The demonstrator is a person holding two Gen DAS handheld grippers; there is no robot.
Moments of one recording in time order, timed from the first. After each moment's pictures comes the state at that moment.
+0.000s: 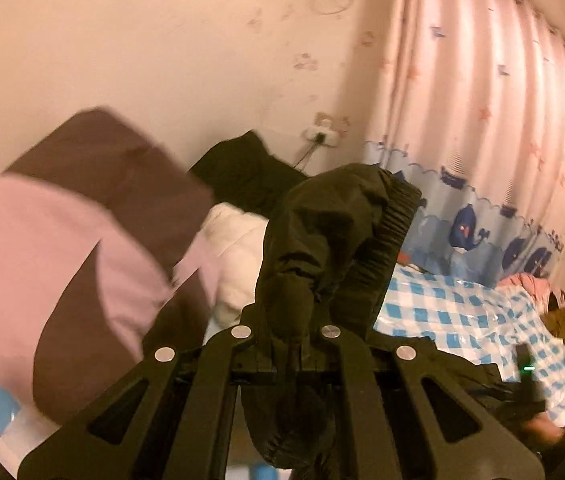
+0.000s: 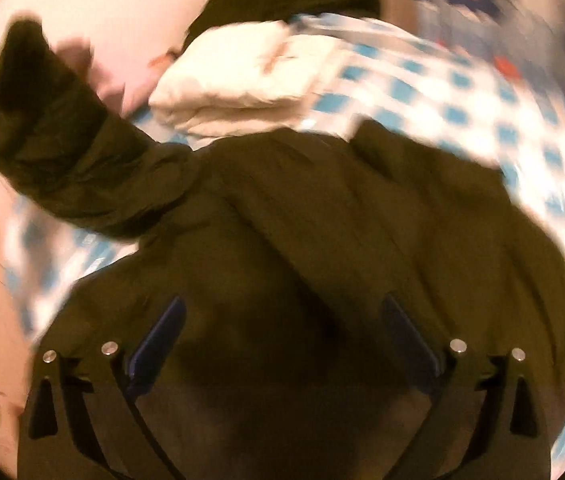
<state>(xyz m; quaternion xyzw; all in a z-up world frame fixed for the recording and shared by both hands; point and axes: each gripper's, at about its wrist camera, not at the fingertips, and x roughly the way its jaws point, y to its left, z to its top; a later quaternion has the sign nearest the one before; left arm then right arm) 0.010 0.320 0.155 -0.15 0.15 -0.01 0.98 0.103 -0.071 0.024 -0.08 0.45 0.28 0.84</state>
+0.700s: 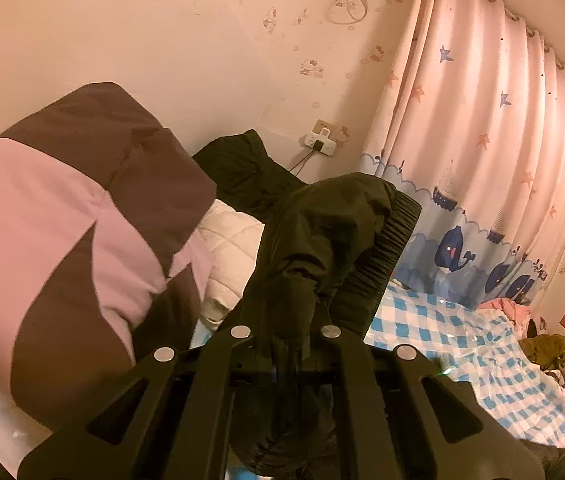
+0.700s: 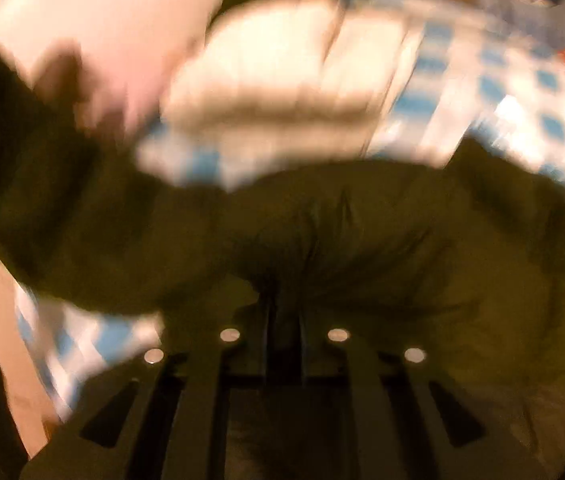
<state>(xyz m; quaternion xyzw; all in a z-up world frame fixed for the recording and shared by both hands) 0.029 0.335 0.144 -0.20 0.13 -0.04 0.97 0.179 0.015 -0.041 -0.02 0.51 0.35 0.79</state>
